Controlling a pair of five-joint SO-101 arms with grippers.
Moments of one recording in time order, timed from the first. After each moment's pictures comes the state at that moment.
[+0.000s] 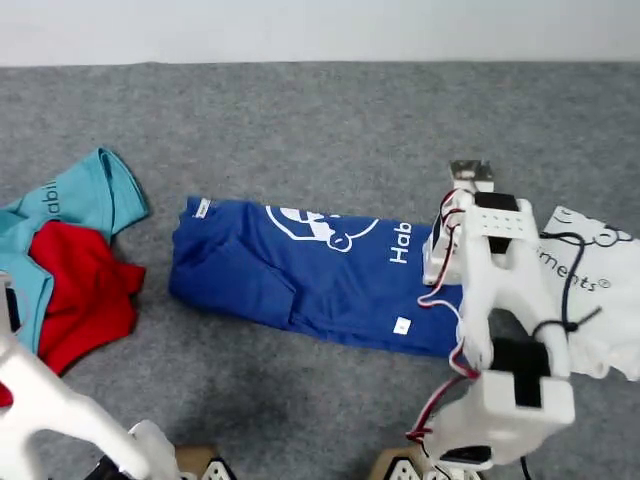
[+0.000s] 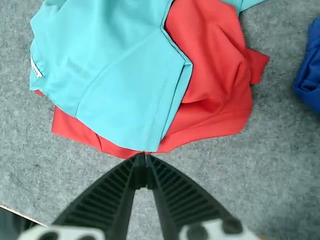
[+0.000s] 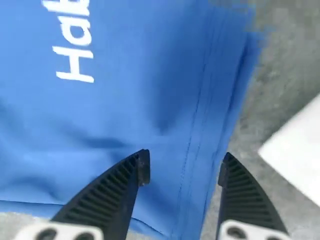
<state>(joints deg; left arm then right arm) -51.4 -29.5 9.8 99.3 -24.6 3.6 8.5 19.4 71.0 2.6</state>
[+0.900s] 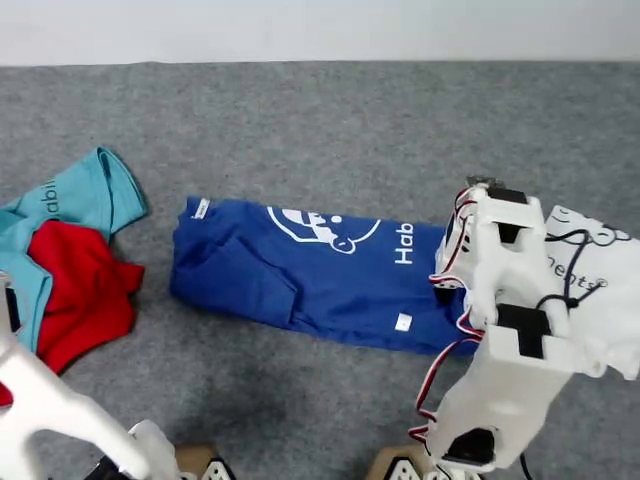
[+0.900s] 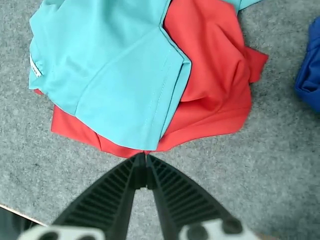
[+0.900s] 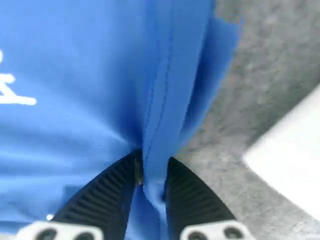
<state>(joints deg) -51.4 -29.5 9.8 99.3 -24.6 7.0 20.2 10.3 76.1 1.0</state>
